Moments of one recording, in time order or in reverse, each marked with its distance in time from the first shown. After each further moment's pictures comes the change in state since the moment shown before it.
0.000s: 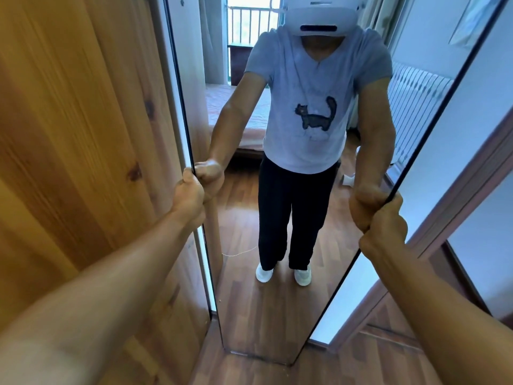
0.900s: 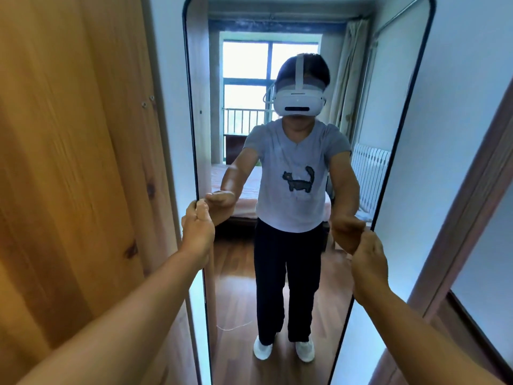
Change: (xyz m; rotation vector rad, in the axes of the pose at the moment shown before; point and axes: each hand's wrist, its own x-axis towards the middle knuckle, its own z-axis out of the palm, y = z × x) left_hand -0.002 0.061 0.030 0.128 -0.181 0.303; right_hand -0.005 -0.033 0.021 -0.194 -0.171 -0.441
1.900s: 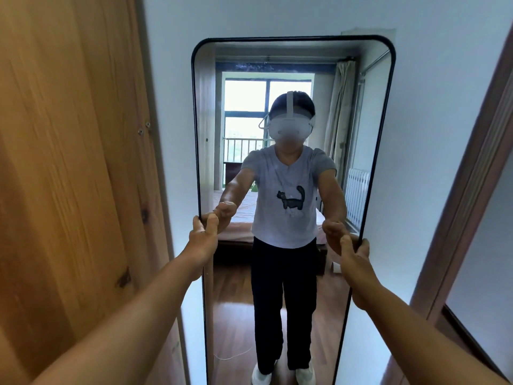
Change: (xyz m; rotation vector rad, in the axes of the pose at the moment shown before) left_hand 0.015 0.015 0.005 0.169 -0.317 -0.066; right_hand 0.018 -0.020 0.008 -0.097 -0.168 0.083
